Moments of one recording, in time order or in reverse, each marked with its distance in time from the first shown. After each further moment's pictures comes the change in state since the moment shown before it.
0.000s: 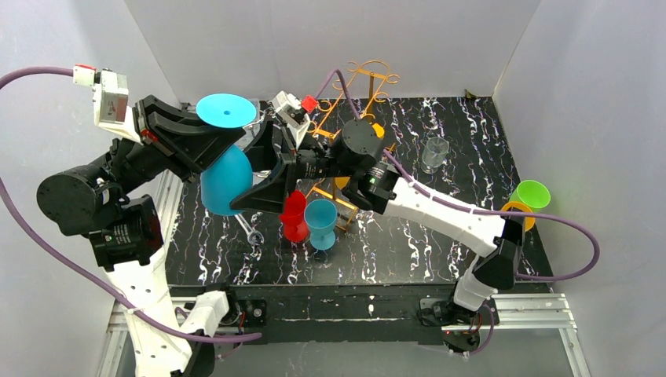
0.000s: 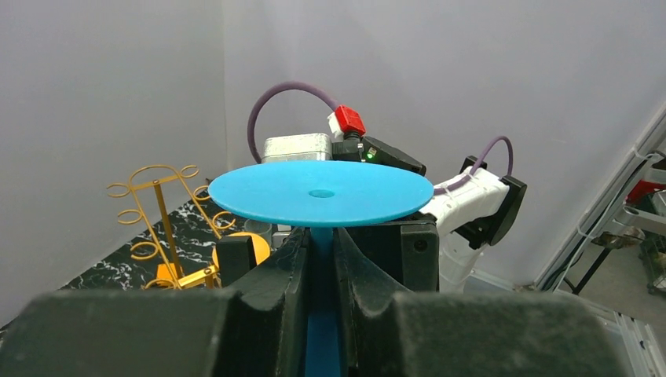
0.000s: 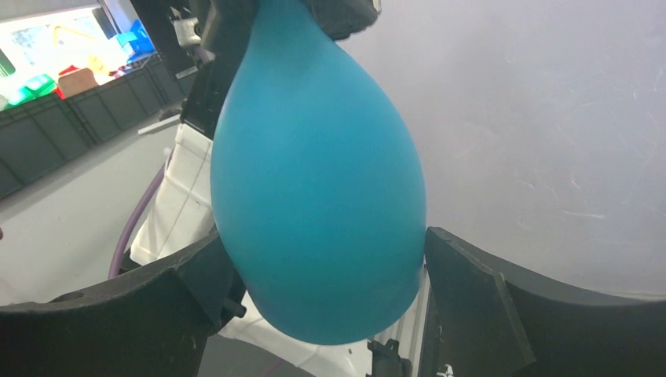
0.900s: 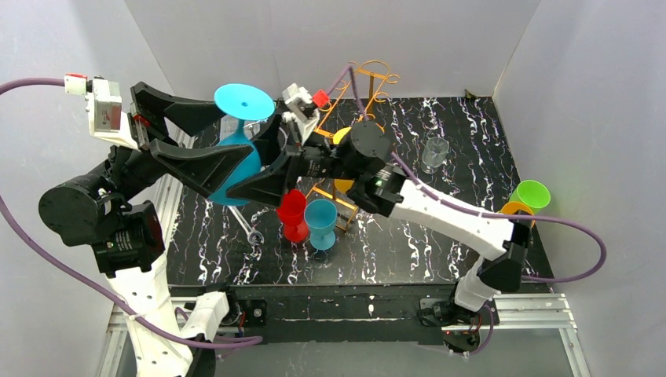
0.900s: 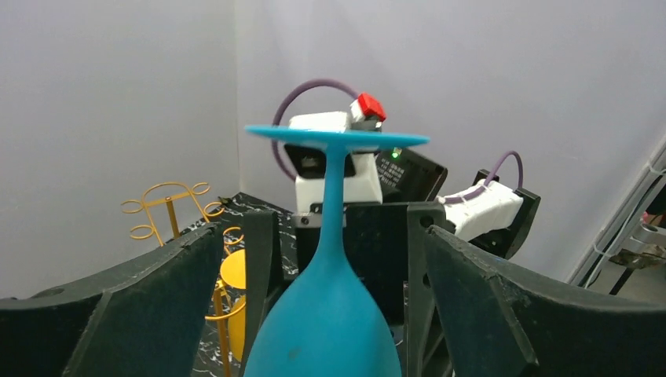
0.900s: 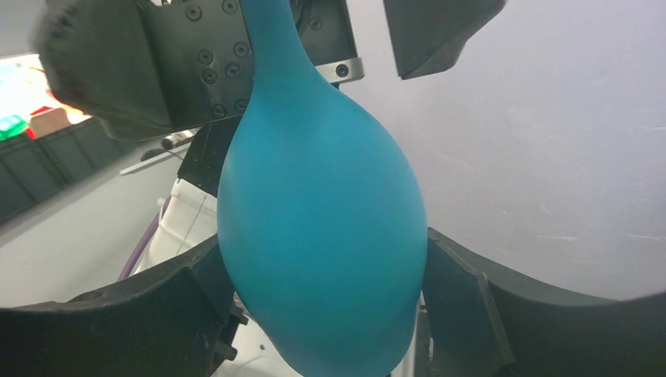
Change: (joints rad) left arm -0.003 -0.035 -0.039 0.040 -0.066 -0.006; right arm 0.033 0.002 0.022 0.044 0.126 0.014
